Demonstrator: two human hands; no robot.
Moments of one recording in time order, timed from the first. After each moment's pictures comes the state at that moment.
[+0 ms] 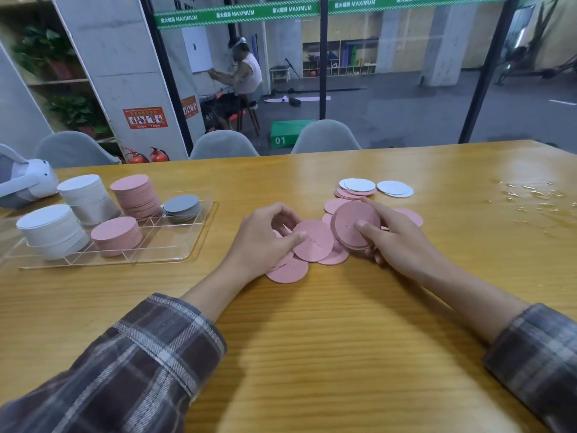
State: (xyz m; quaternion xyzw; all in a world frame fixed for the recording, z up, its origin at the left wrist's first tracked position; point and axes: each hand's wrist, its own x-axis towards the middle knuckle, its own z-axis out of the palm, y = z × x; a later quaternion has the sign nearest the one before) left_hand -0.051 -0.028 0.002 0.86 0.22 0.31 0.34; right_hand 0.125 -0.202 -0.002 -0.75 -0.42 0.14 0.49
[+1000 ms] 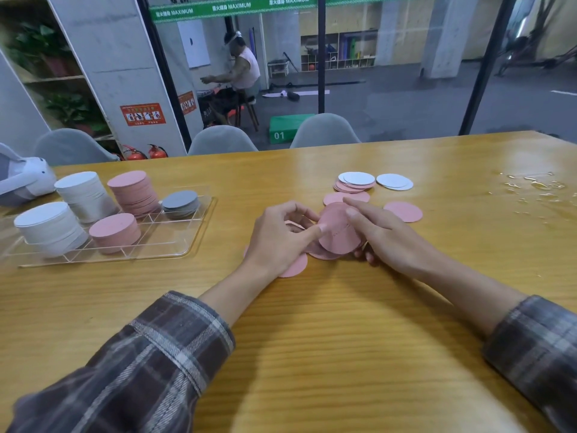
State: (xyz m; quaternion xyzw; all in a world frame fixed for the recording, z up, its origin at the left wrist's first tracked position) left_hand -0.038 -0.058 -0.002 0.79 0.23 0.32 0.47; right_hand 0.113 -0.198 0.000 -0.73 -0.45 0.19 0.48
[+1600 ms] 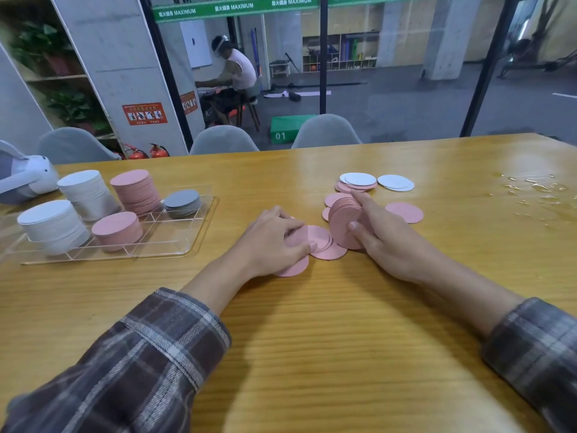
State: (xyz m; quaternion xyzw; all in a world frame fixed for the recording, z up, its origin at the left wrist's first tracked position) left_hand -0.049 -0.025 -0.004 0.95 0.22 0.14 0.19; right_hand 0.114 -0.204 0.002 -0.77 -0.54 0.06 0.34
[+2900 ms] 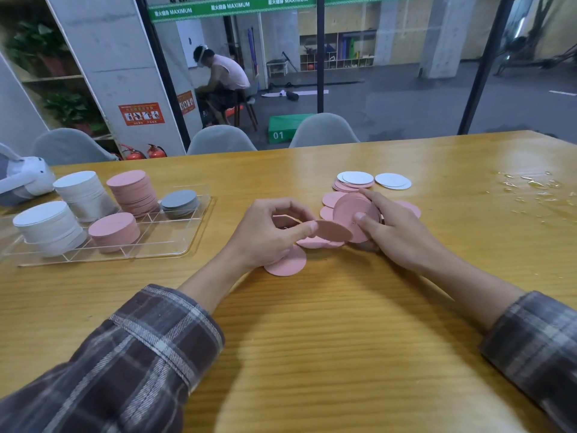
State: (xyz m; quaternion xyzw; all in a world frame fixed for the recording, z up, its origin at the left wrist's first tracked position) left_hand -0.052 -0.041 0.012 0.83 0.13 0.28 0.47; right_hand 0.118 -0.209 0.007 -0.77 -0.46 0.10 0.43
